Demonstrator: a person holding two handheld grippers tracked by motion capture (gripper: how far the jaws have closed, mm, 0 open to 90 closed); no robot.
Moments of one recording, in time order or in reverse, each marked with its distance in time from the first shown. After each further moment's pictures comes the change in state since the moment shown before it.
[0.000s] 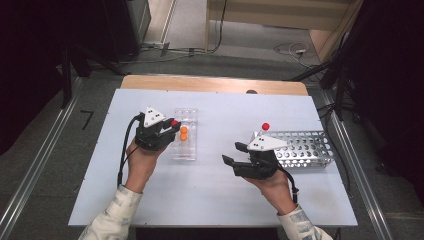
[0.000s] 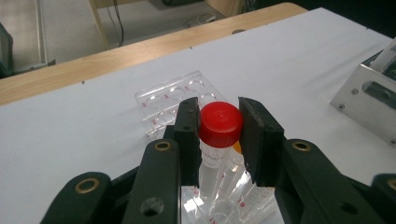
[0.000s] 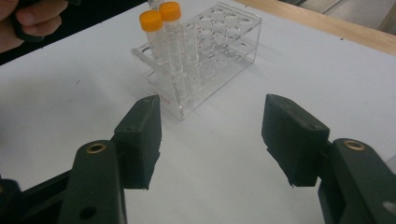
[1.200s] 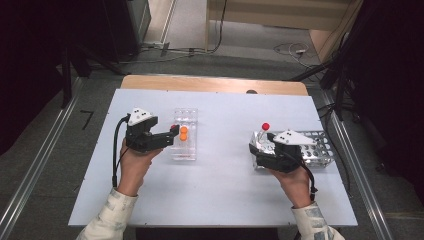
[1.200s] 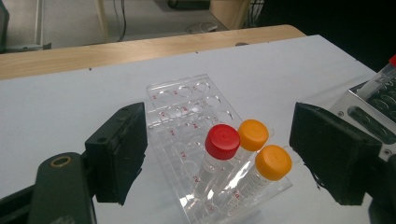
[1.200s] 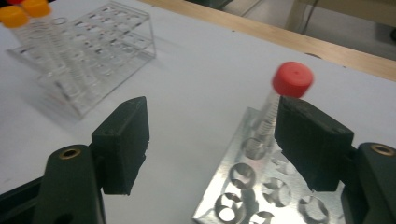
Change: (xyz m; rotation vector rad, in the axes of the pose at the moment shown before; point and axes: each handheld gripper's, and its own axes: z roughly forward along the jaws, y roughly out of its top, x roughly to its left) left arm 0.013 0.000 -0.020 -0.039 -0.015 -0.151; right arm -0.052 -0.017 -0.026 -0.024 -0.279 0.070
